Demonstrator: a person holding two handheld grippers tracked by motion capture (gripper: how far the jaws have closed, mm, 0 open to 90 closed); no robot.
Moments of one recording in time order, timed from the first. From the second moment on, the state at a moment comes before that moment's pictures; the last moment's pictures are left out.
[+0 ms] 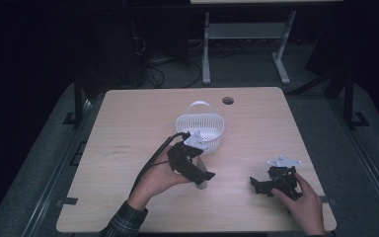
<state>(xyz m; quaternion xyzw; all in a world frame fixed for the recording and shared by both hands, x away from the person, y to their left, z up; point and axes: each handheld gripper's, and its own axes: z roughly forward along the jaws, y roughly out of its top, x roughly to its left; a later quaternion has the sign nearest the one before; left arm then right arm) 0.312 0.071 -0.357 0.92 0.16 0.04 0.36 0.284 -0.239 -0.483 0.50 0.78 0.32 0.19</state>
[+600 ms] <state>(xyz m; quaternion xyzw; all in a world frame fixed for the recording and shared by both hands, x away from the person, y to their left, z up) 0.311 0.073 -0.354 0.91 0.17 0.05 0.36 0.284 -0.239 -0.483 0.50 0.78 0.32 0.19</state>
